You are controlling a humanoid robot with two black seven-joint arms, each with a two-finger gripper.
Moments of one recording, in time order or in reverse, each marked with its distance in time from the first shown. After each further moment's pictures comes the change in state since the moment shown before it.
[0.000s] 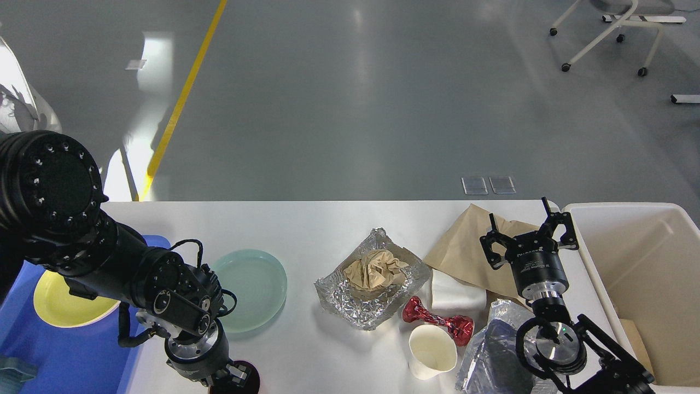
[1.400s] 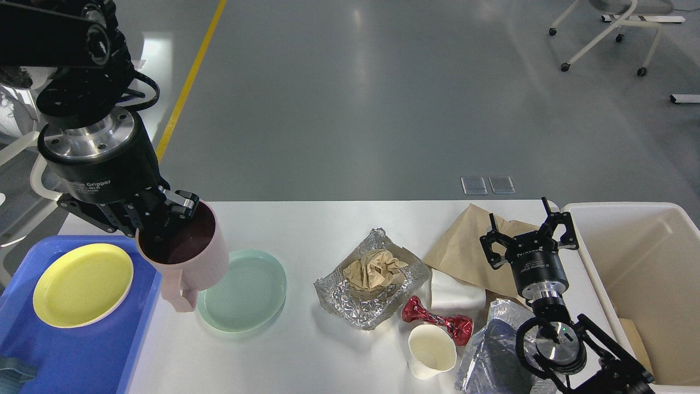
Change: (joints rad) left arm -1.010 0.122 0.254 -0.153 -0.300 -0.633 -0.019; right arm 0.001 0.000 0.000 0.000 0.000 0.000 0.000
